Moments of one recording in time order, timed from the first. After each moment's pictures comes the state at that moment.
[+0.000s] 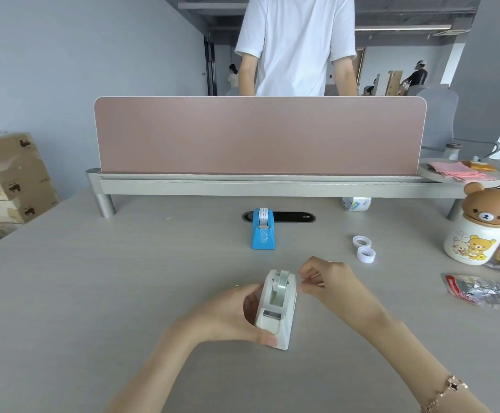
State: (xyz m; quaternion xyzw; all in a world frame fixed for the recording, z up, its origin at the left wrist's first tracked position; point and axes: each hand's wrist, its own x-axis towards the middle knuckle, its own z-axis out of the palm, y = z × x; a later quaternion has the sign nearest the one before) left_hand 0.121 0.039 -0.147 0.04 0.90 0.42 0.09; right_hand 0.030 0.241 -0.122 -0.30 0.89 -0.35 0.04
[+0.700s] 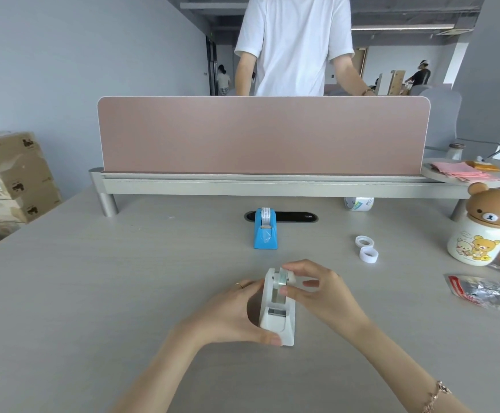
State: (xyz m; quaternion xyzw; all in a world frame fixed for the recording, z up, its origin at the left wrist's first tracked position) left_hand 0.123 0.040 -0.149 0.03 0.95 0.32 0.05; right_hand 0.041 0.222 -0.140 -0.28 0.82 -0.50 0.04
